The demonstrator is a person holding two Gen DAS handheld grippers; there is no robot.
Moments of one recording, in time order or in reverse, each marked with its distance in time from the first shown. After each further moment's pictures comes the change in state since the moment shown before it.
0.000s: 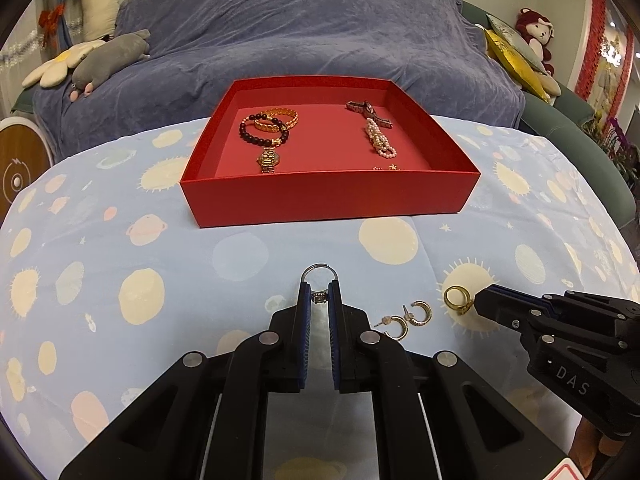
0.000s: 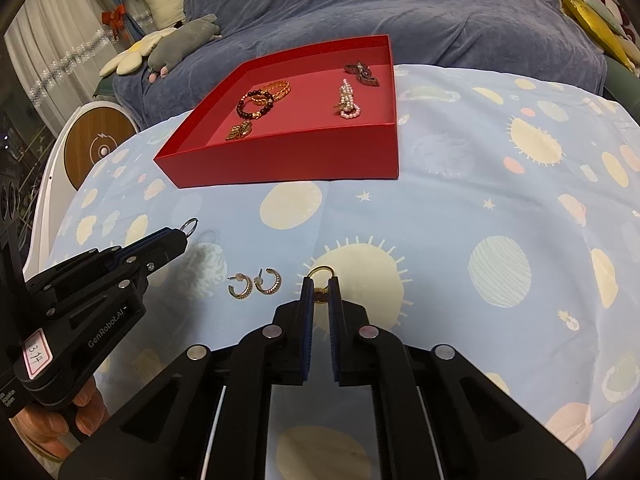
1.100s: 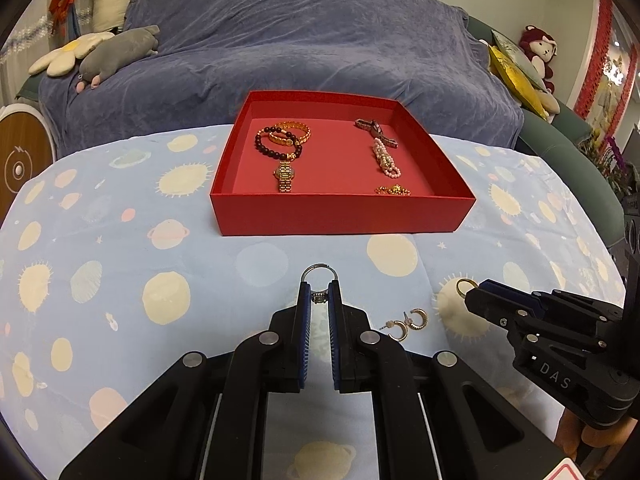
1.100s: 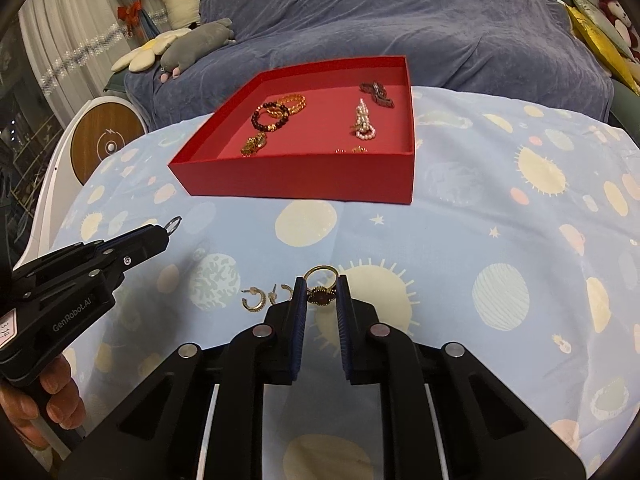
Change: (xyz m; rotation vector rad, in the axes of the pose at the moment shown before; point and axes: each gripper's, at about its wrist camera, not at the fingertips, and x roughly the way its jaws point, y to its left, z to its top) left arm -0.027 0.020 0.007 -0.051 -0.021 -0.035; right arm -0.018 0.010 0.011 -0.052 -0.058 0.016
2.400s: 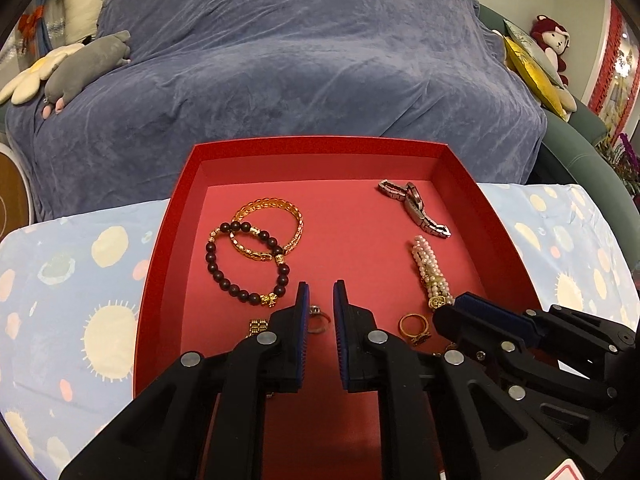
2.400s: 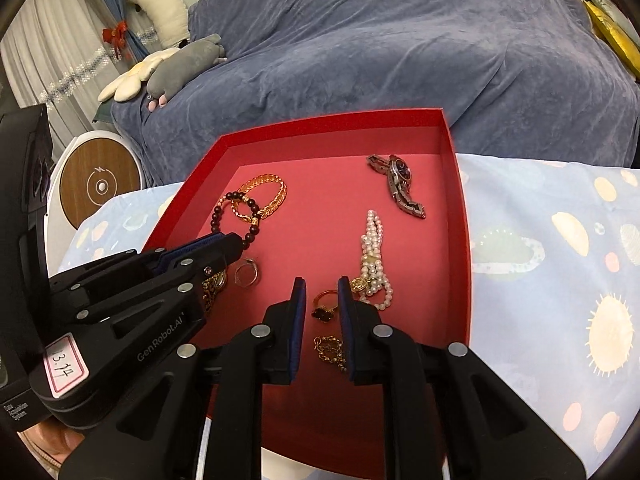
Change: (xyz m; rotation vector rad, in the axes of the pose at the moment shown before) left arm 0.141 0.003 0.136 0.035 0.039 0.018; right arm 0.109 -0.026 0.134 0.038 -0.014 0.036
